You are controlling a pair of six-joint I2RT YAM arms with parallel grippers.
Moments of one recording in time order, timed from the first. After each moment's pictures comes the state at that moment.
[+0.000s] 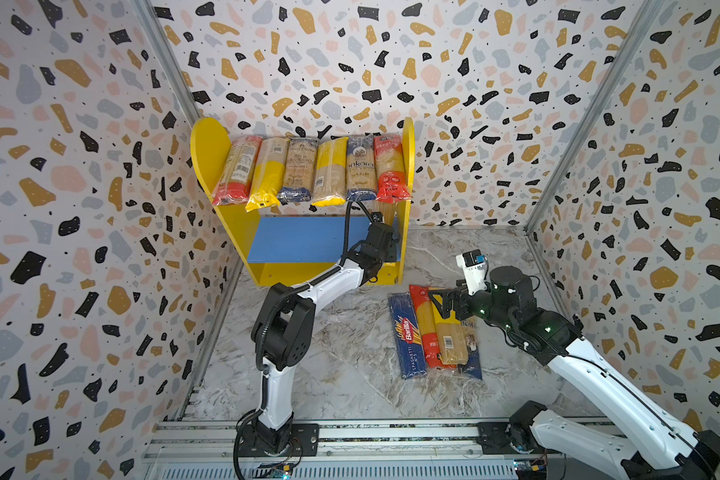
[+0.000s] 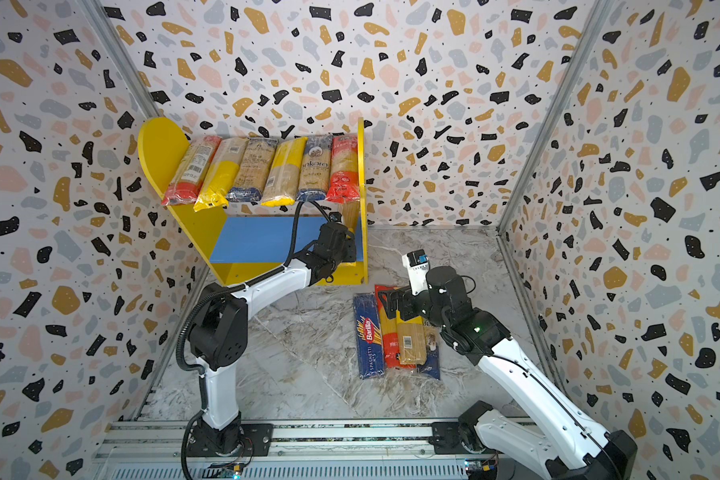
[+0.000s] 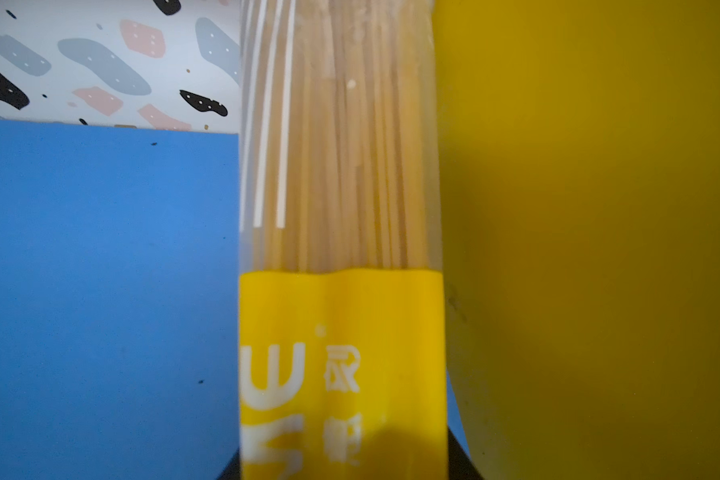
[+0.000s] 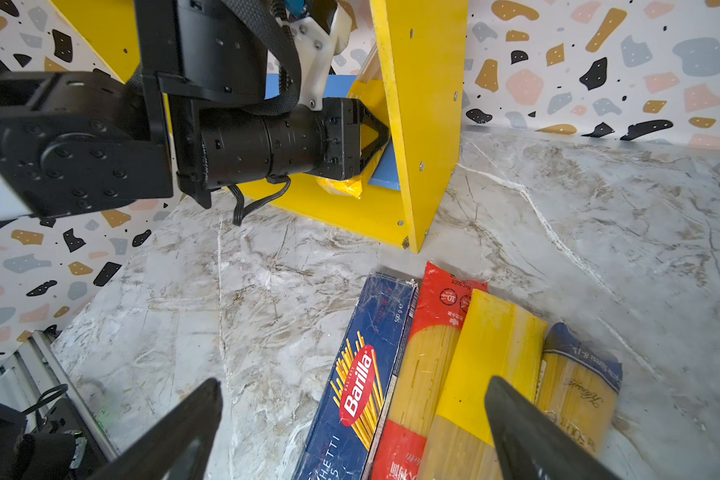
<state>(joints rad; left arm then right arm) -0.59 1.99 1.60 -0.15 -0.26 -0.40 0.61 0.98 0.99 -0.47 -0.10 0.26</state>
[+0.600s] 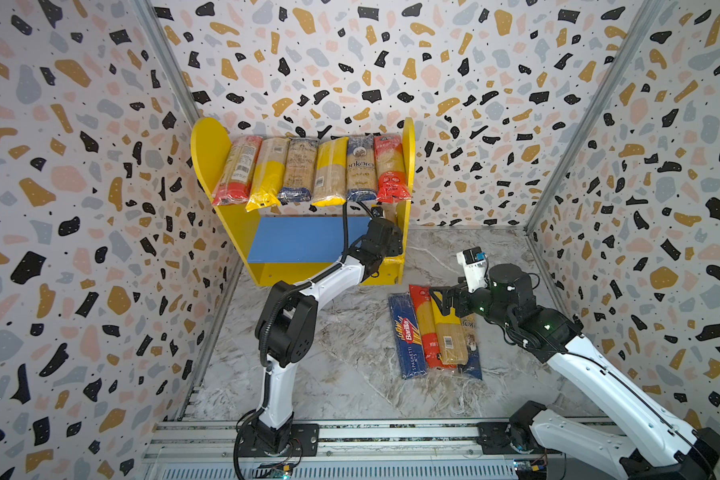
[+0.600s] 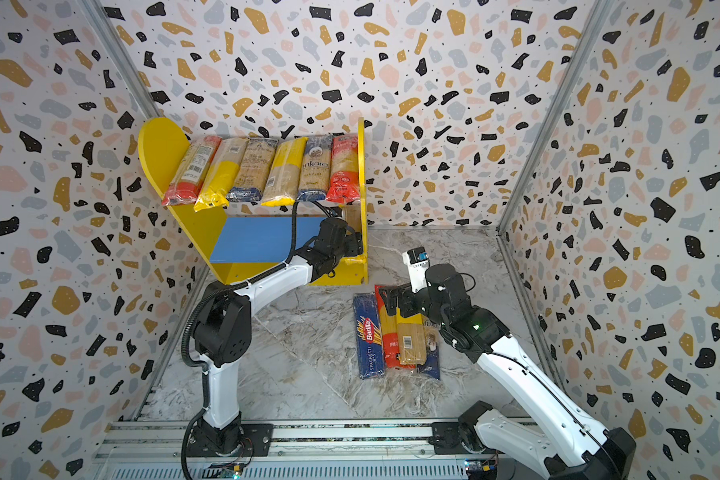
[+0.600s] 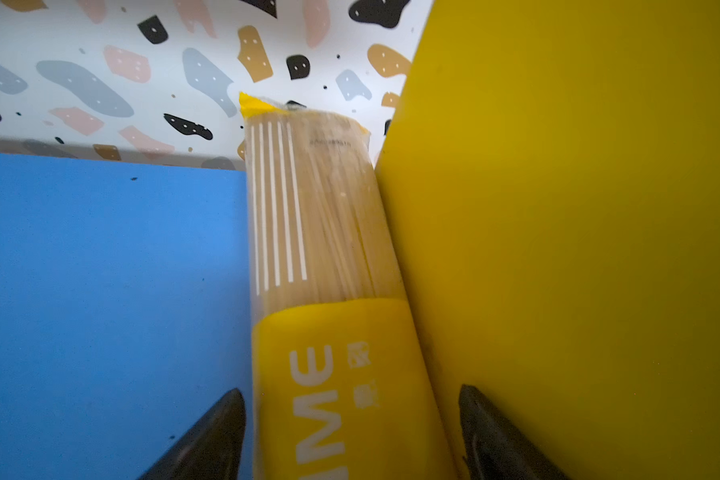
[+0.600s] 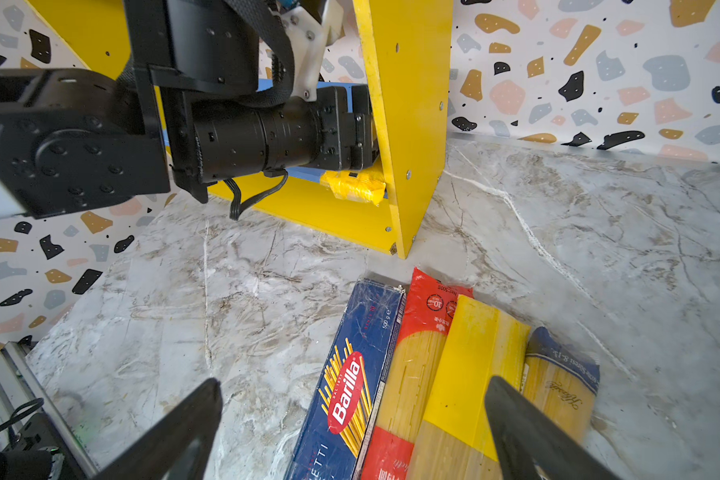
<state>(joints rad) -0.58 2.02 1.64 -0.11 -0.22 -0.42 0.61 0.99 1.00 -0.48 -0.06 0.25</state>
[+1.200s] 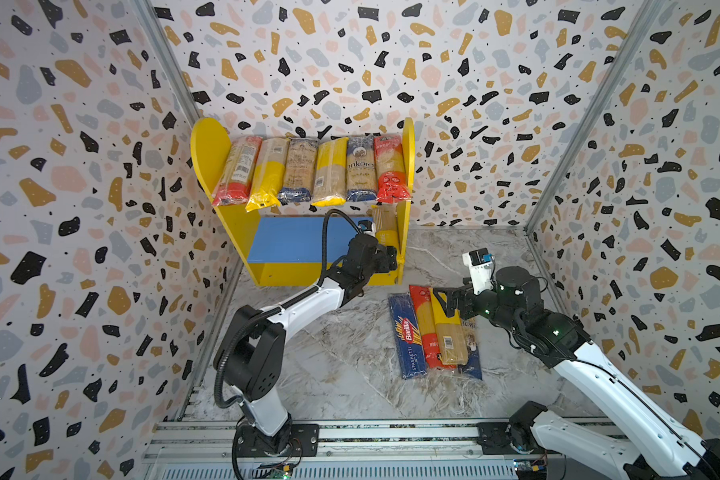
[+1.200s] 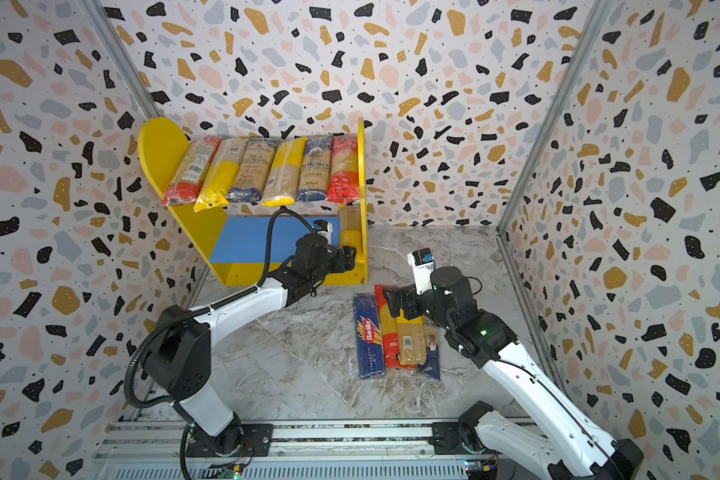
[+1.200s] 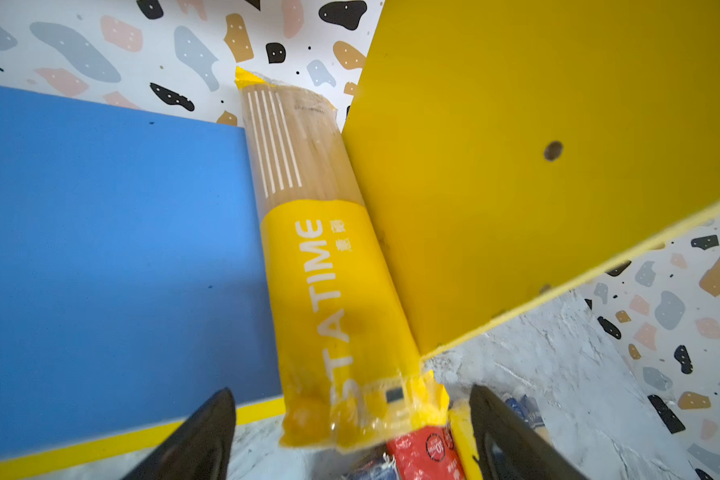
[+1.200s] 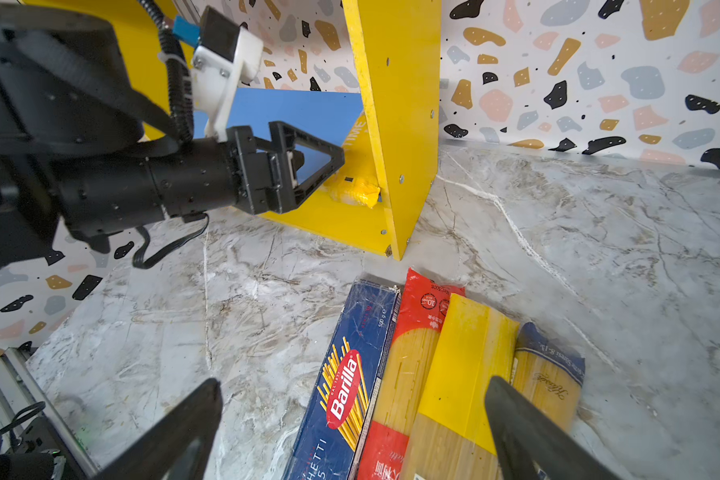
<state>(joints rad) -0.59 1.67 1.21 0.03 -0.11 -0.46 0.61 0.94 1.01 -0.51 -0.03 0.25</state>
